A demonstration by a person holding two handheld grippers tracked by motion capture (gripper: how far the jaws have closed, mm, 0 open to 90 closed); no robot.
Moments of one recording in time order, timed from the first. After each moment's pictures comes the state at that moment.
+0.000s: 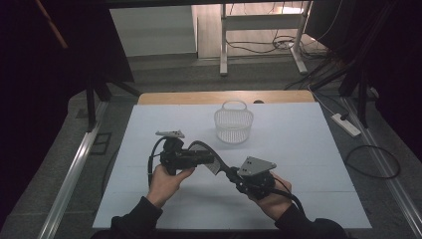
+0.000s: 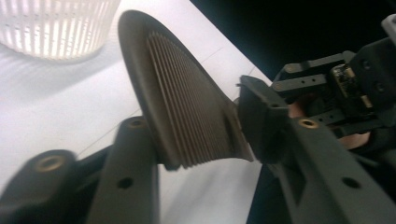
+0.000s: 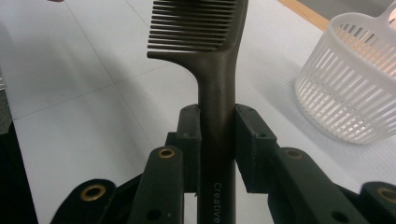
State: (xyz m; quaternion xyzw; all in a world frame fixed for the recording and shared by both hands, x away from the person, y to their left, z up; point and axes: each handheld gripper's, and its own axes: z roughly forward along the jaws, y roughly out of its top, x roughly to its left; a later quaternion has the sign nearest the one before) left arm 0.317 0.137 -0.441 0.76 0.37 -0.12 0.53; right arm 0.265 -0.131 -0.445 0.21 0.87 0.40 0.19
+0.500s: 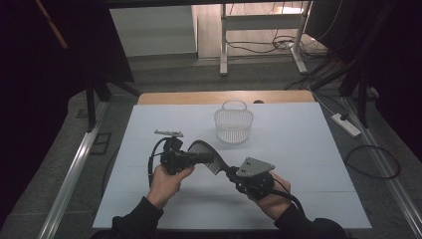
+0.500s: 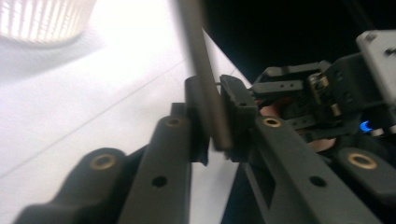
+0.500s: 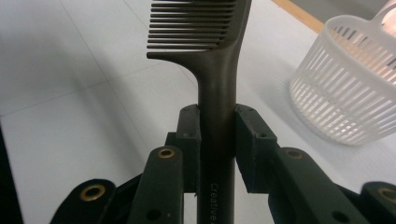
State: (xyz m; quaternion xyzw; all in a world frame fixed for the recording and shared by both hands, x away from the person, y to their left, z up) left arm 0.320 0.139 -0.446 0.73 0.38 -0.18 0.54; right arm 0.265 -0.130 -0.448 0.21 0.87 0.40 0.21
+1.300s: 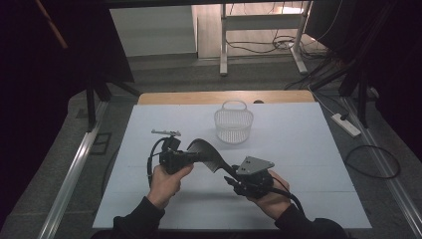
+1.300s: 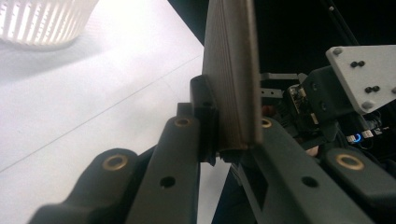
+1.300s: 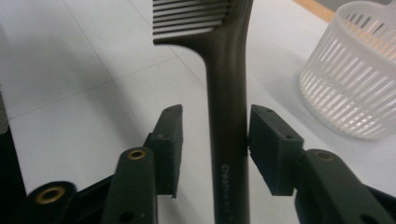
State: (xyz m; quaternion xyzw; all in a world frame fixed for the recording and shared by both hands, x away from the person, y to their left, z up) left arm 0.318 0.142 -0.444 0.71 0.39 -0.18 0.55; right arm 0.269 -0.130 -0.452 0.22 0.87 0.40 0.18
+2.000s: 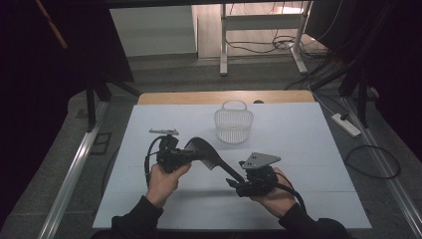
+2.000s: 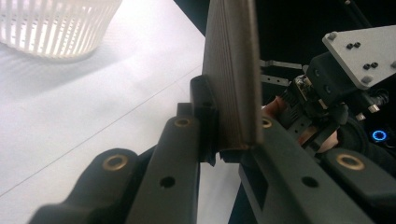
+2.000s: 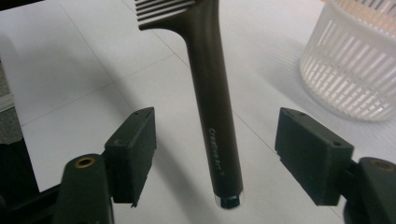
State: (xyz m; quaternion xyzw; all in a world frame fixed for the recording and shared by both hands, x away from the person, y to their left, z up) left arm 0.318 0.147 -0.439 0.73 0.39 -0.14 0.55; right arm 0.278 -0.142 -0.450 0.25 0.87 0.41 0.15
